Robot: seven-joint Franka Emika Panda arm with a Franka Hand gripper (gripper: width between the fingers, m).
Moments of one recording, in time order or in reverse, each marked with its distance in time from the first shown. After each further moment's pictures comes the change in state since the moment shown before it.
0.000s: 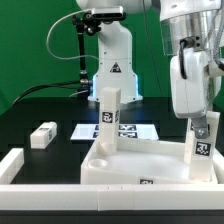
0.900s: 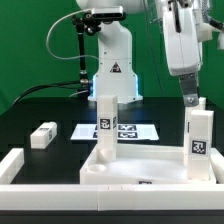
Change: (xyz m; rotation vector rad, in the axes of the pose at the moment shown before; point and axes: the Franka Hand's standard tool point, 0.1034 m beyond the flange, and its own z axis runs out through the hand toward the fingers) arm 0.012 -0.002 -0.049 0.042 -0.030 -0.125
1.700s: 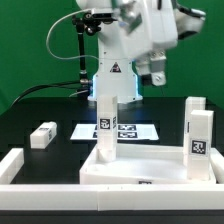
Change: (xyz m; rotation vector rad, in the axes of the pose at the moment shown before) arm 0.082 0.029 -0.049 0.041 -0.004 -0.516
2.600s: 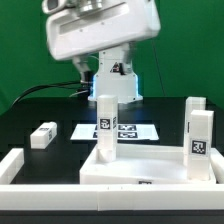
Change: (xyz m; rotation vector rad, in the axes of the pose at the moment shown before) arm 0.065 0.049 -0.011 -0.009 0.002 -0.882
